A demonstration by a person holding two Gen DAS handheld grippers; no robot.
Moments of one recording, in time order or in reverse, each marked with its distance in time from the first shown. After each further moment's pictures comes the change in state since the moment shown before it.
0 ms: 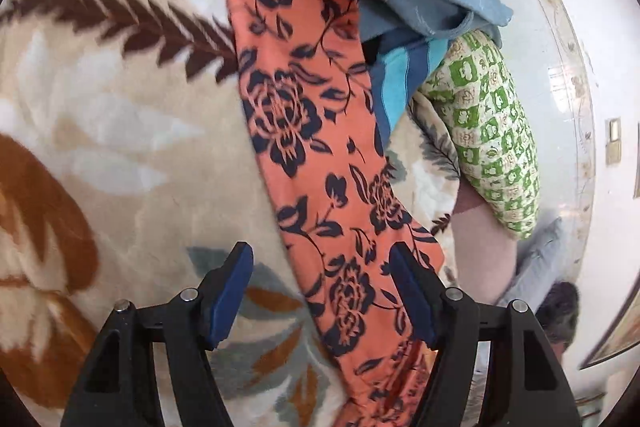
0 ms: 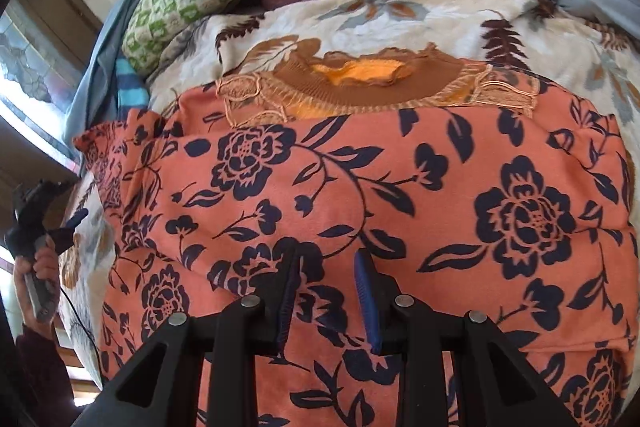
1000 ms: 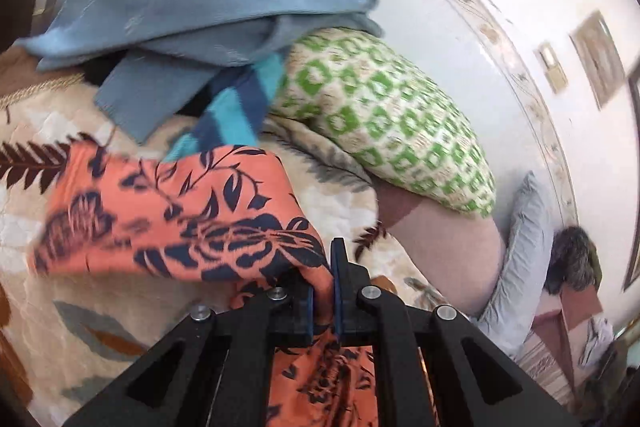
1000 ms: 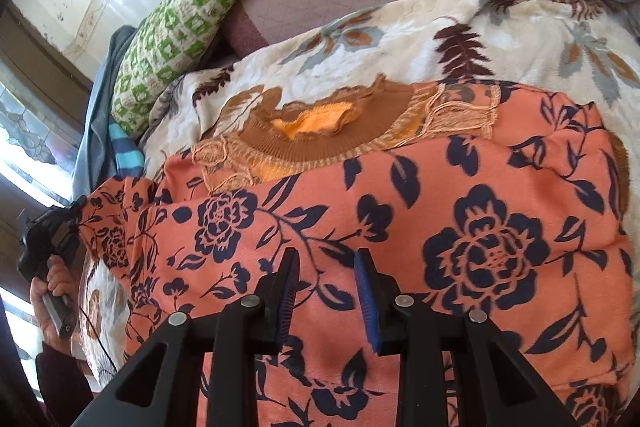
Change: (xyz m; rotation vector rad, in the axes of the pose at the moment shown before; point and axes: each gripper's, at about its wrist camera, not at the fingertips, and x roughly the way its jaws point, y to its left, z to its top) left arm 0.003 -0.142 -0.040 0.437 -0.219 -0.069; right arm -0.035 -0.068 0.018 0.210 -0.157 0.045
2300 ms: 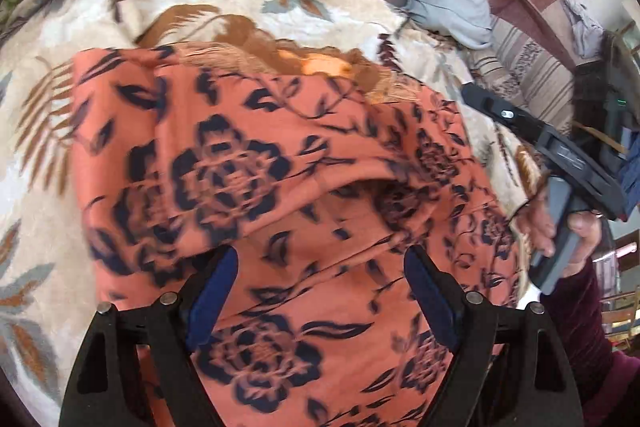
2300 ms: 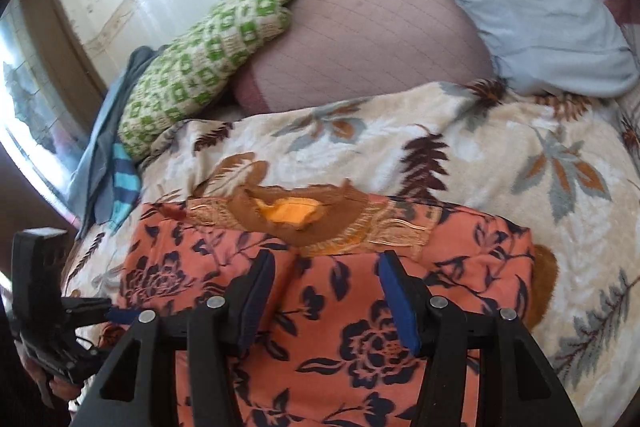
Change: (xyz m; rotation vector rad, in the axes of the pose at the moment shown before) left arm 0.066 -0.125 -0.189 0.639 0.807 -0.089; right arm -0.047 0.028 0.026 -0.291 -0.137 0.012
